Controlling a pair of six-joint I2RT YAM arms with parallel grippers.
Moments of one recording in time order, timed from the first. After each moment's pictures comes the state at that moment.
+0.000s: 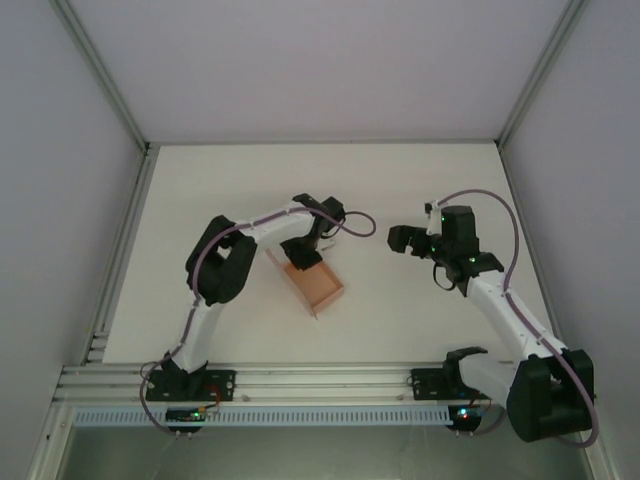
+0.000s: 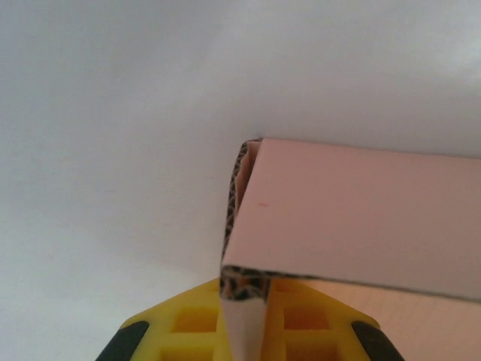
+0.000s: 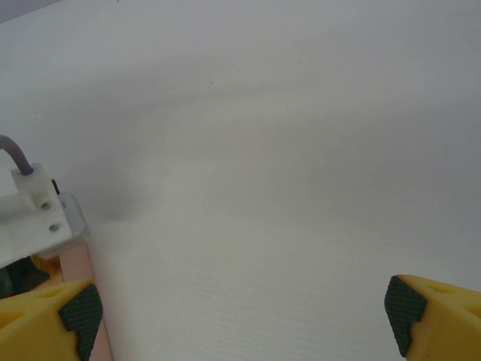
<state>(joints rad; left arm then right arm) -0.77 2.17 1.67 -1.12 -0.28 0.14 0.17 1.07 0.69 -0.30 -0.22 0.30</state>
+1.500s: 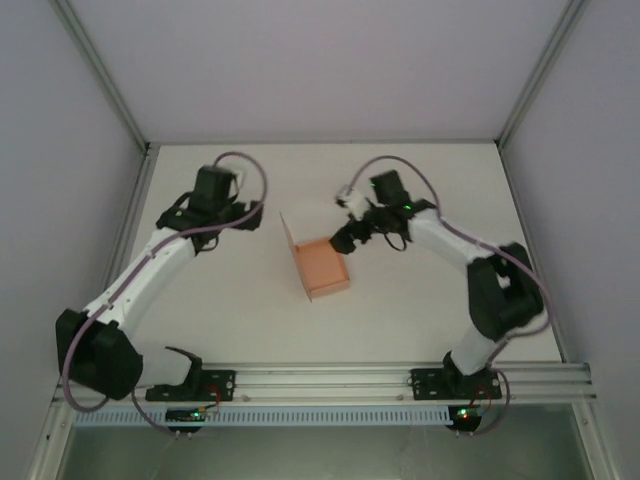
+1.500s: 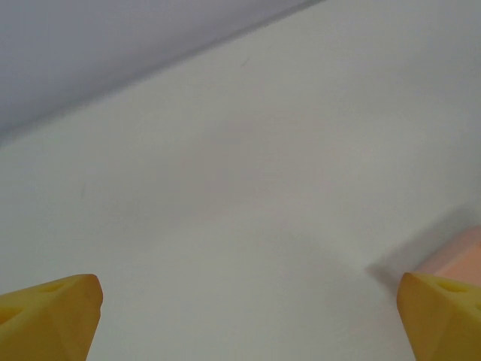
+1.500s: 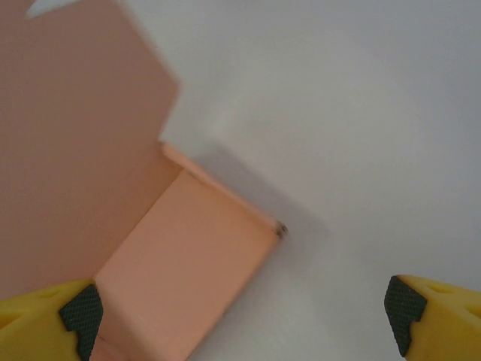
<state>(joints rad) -0.35 1.28 1.07 -0.57 -0.19 -0.12 0.47 1.70 1.21 -0.40 -0.48 -0.43</state>
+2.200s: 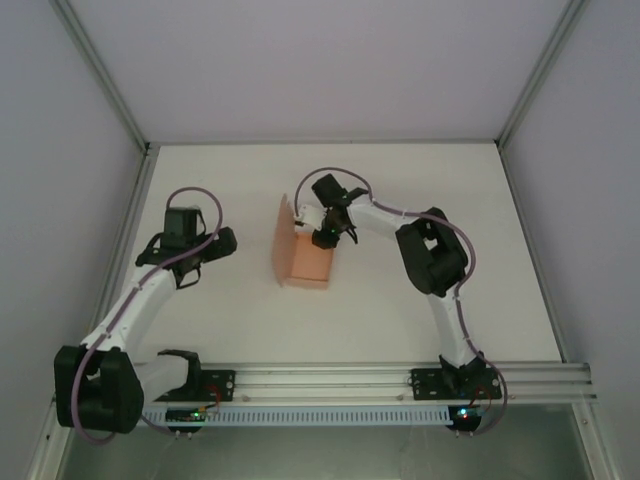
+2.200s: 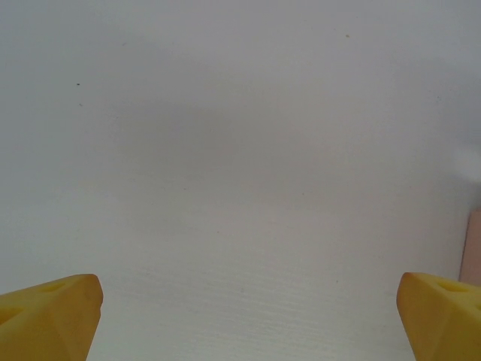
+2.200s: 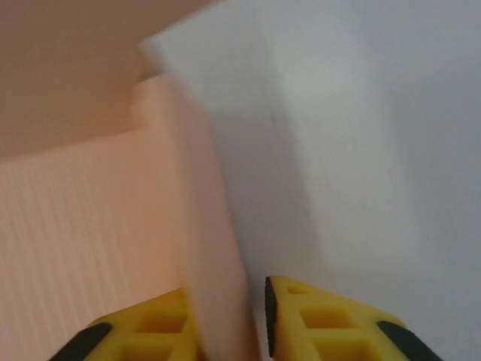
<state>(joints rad) -0.14 1.12 0.75 -0.49 -0.03 -0.41 0.62 2.16 1.59 -0.59 -0.14 -0.55</state>
